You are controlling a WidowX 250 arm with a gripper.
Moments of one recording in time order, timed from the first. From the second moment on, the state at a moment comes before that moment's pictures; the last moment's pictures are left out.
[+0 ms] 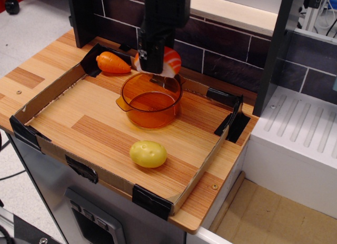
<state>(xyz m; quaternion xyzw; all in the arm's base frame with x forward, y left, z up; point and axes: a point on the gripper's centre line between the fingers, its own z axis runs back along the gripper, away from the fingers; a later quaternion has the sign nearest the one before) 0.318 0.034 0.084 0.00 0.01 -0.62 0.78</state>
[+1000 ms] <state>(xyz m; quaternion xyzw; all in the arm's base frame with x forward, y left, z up) 0.312 0.034 0.044 -0.01 0.04 -0.63 0.78</state>
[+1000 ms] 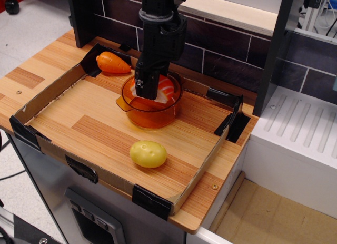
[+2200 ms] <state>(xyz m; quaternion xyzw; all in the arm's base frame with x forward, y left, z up) 0.307 0.038 0.137 -0.07 -0.04 -0.61 0.79</state>
